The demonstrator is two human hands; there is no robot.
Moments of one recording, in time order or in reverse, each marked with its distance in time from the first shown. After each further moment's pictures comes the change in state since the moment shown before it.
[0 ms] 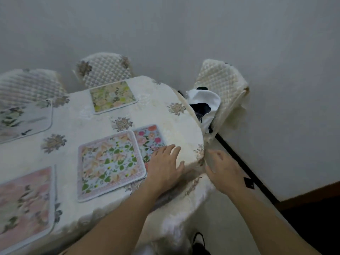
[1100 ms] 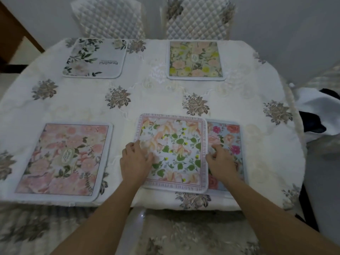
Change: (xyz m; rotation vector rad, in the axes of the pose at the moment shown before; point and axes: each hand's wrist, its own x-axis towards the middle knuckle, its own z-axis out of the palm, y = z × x) left_hand -0.063 -0.294 0.047 -0.096 0.024 -1.076; right_hand 0.180 -0.201 0.203 0.383 -0.546 0.007
